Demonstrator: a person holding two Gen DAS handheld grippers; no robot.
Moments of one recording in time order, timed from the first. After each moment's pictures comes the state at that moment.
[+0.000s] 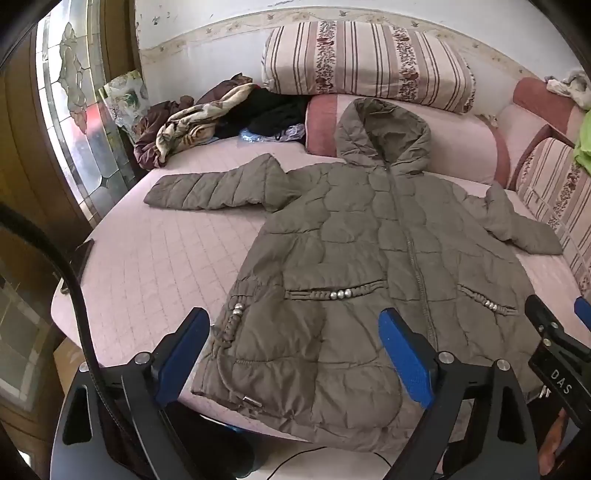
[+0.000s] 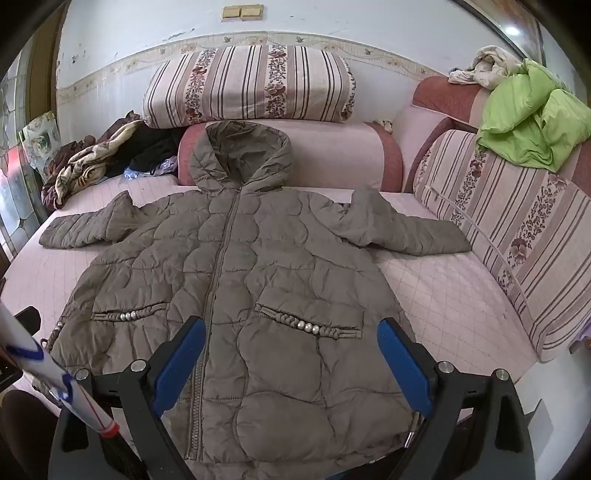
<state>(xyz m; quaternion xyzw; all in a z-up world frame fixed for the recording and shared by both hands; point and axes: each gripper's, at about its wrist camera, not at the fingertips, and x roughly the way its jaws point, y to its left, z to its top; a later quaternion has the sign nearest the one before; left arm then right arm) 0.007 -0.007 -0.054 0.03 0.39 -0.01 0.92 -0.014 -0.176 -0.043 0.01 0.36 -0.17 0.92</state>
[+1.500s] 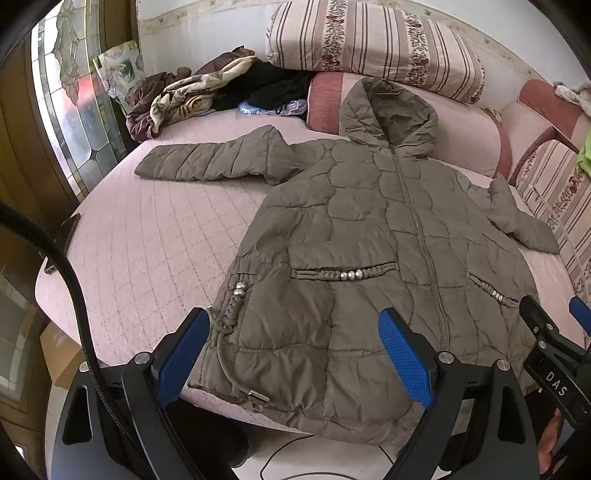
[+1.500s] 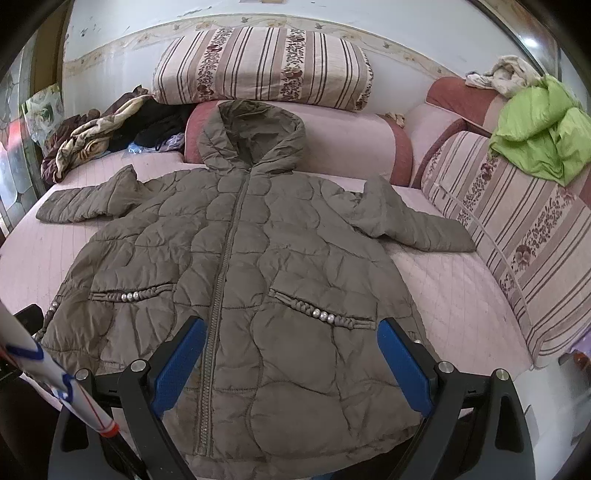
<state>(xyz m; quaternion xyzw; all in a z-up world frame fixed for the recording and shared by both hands) 0.024 0.022 -0.075 0.00 0.43 -0.02 0.90 0.001 -0.149 -0.056 -0.01 0.38 -0.16 0.91</state>
